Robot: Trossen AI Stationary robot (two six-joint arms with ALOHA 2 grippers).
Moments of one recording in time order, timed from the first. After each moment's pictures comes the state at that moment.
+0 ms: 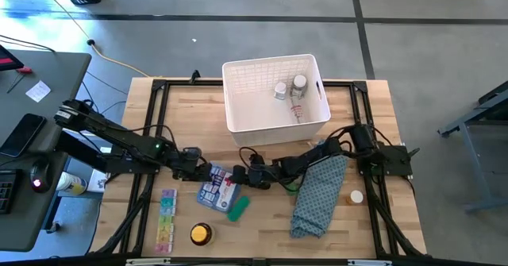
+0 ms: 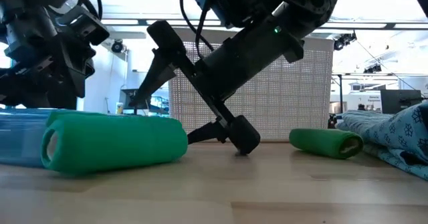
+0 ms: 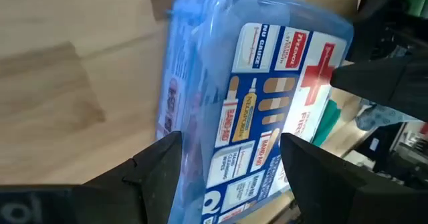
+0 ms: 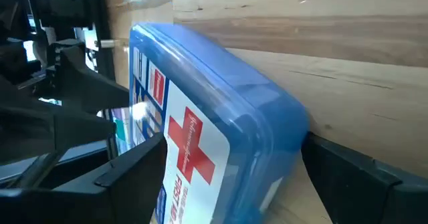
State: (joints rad) left arm -0.30 1.06 0.41 -0.19 0.02 -1.72; right arm 0.22 2.16 1.25 0.29 0.17 1.71
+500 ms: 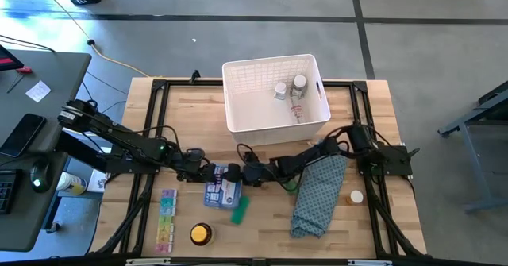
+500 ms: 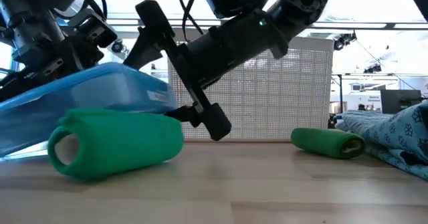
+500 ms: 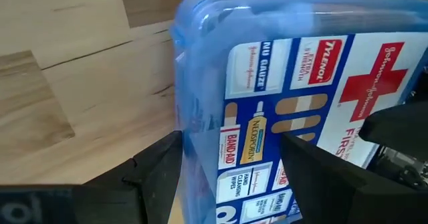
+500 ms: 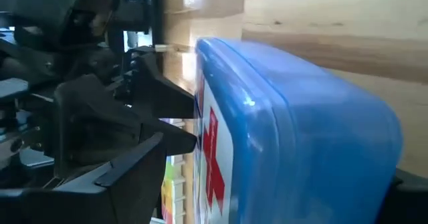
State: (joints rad) left arm -0.30 1.13 0.41 -0.11 0.01 -1.73; right arm 0.20 2.17 1.30 0.40 0.20 1.63
